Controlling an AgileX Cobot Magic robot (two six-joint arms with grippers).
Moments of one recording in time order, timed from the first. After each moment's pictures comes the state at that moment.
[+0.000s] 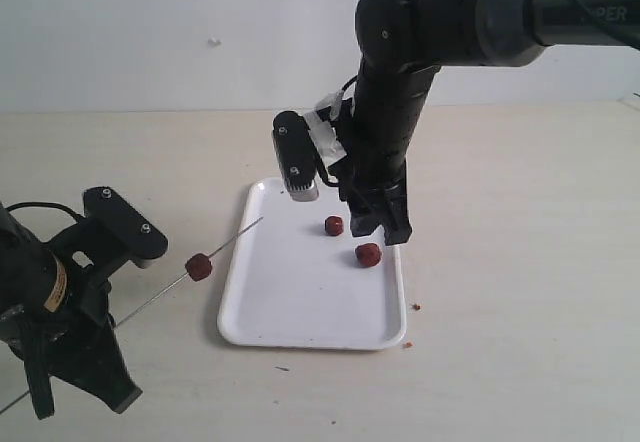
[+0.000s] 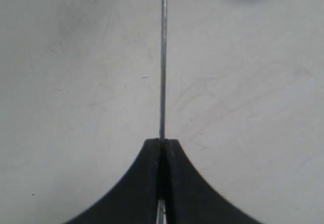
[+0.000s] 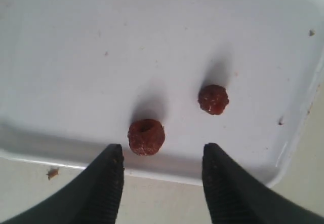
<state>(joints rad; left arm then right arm) -0.67 1.53 -0.69 0.39 0.63 -0.21 0.43 2.06 -1.59 0.02 0.97 -1.23</state>
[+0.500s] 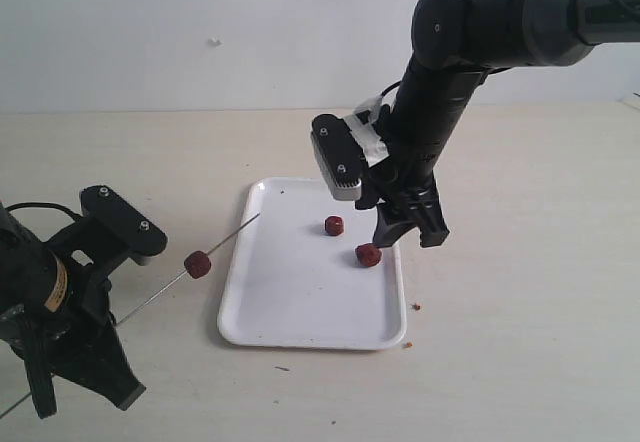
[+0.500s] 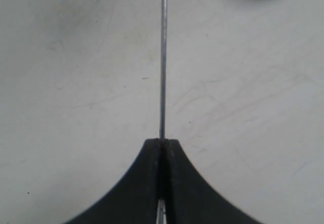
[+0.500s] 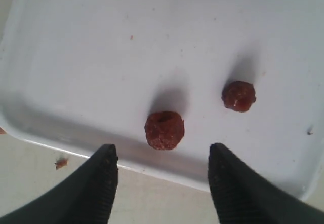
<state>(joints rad) -0.67 1.53 -0.69 0.38 0.62 -0.23 0.31 2.06 -1.53 0.22 0.97 -1.52</state>
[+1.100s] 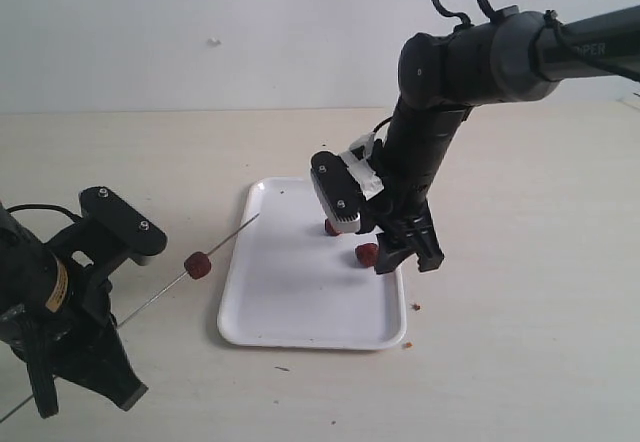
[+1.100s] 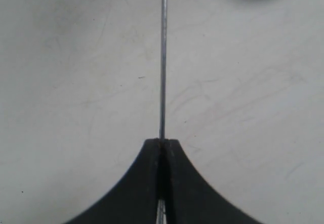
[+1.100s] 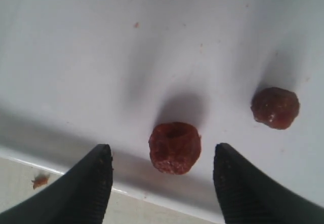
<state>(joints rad) -0.67 1.53 -0.69 0.37 0.62 -0.24 0.31 2.16 -1.53 0.20 0.91 -1.56</state>
